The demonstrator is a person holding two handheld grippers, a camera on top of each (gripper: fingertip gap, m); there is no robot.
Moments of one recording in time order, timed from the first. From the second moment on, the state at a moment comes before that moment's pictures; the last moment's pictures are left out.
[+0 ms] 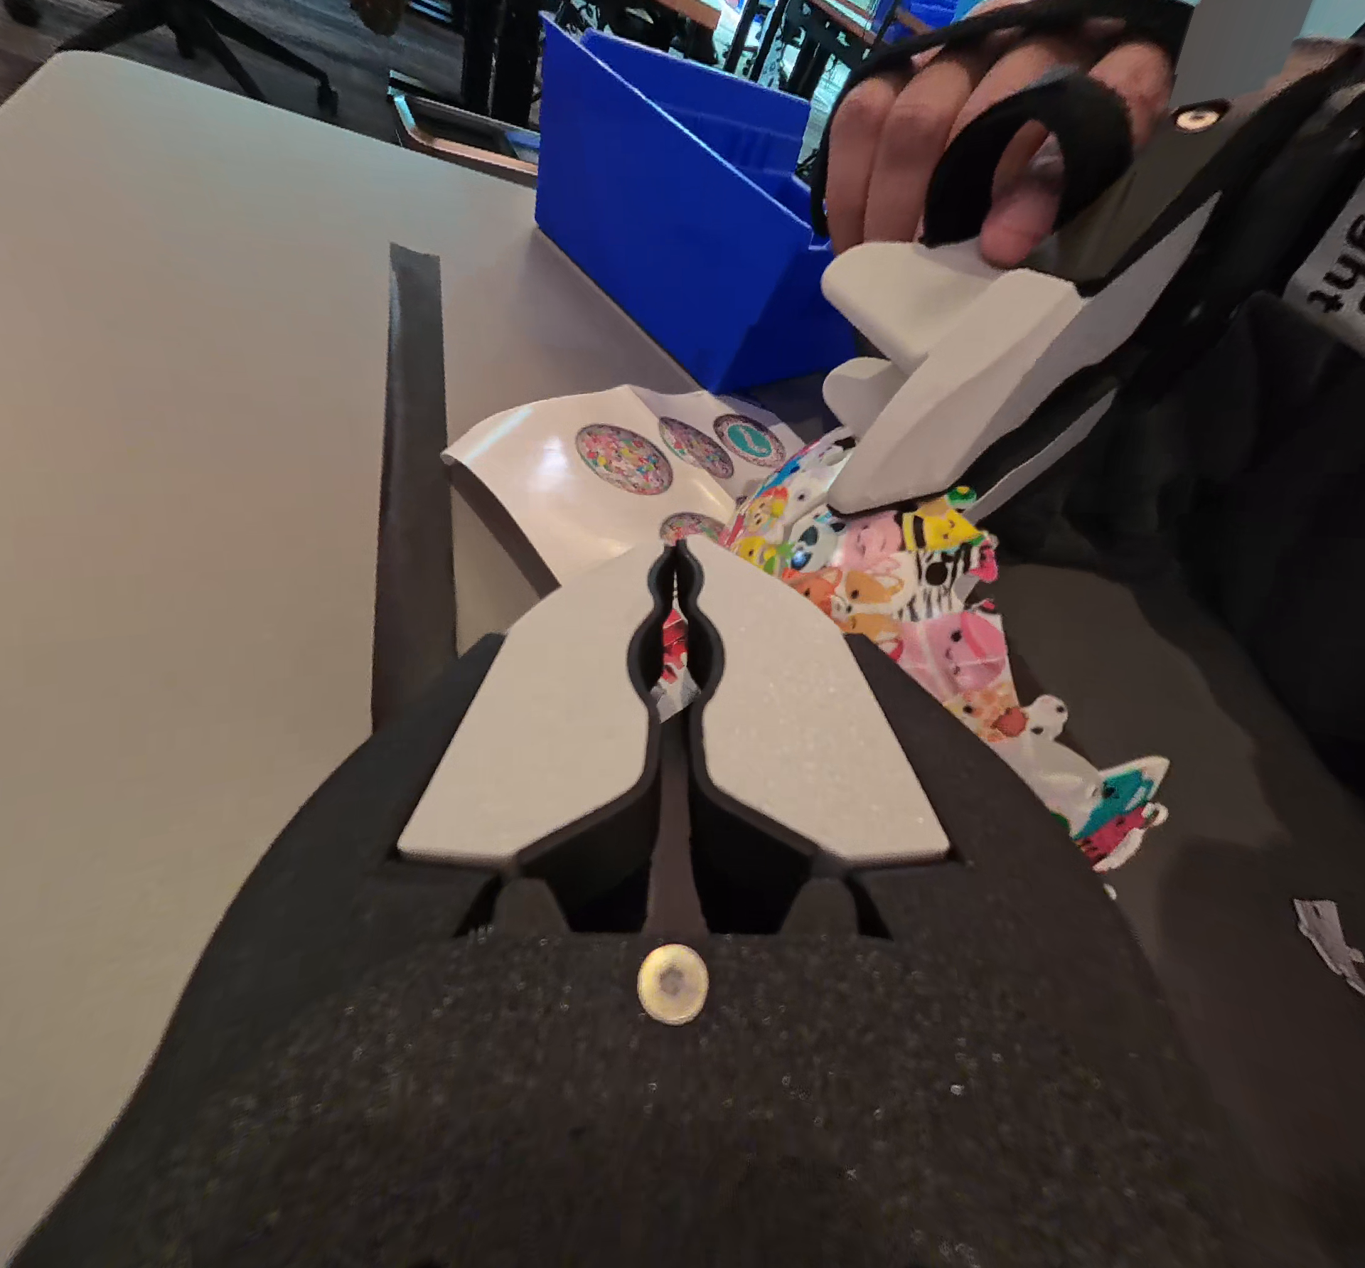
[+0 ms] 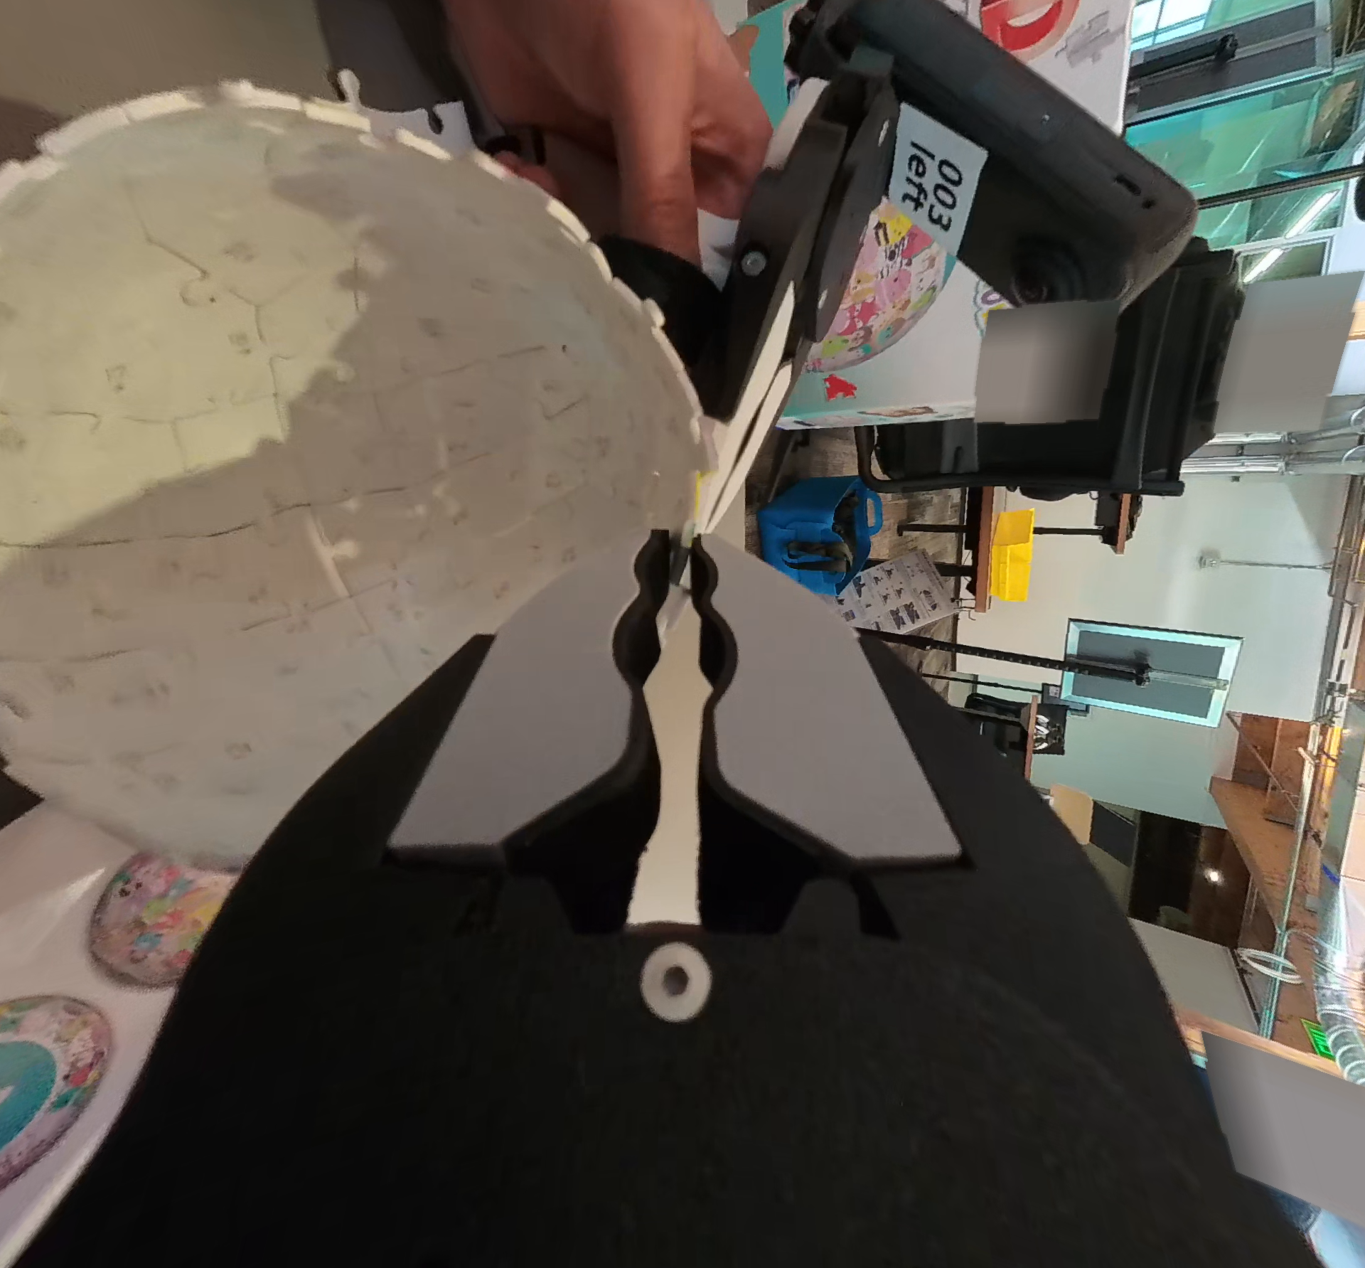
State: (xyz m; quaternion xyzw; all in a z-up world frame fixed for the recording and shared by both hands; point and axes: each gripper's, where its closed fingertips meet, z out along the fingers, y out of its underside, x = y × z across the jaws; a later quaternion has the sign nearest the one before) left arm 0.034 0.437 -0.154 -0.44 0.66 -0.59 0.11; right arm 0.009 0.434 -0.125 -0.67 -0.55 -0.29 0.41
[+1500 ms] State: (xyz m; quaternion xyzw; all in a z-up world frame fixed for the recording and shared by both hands) left arm 0.041 0.428 -0.177 -0.46 0.70 -0.53 0.09; right arm 0.000 0.431 -0.129 -0.64 -0.61 -0.27 0.37
